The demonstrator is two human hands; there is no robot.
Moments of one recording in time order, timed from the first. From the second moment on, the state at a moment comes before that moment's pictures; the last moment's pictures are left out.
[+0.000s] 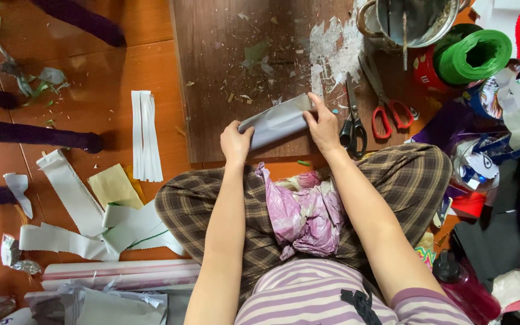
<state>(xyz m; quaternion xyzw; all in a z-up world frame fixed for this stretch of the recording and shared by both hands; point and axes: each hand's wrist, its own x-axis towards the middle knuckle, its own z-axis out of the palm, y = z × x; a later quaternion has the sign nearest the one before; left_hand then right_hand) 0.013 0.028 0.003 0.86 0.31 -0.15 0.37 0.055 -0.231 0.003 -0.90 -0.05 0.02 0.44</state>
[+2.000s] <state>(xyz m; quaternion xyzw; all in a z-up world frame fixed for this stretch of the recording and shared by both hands) -0.007 0.056 0.007 0.95 -0.06 -0.29 -0.02 0.020 -0.226 0.003 -0.95 -0.29 -0.13 -0.01</state>
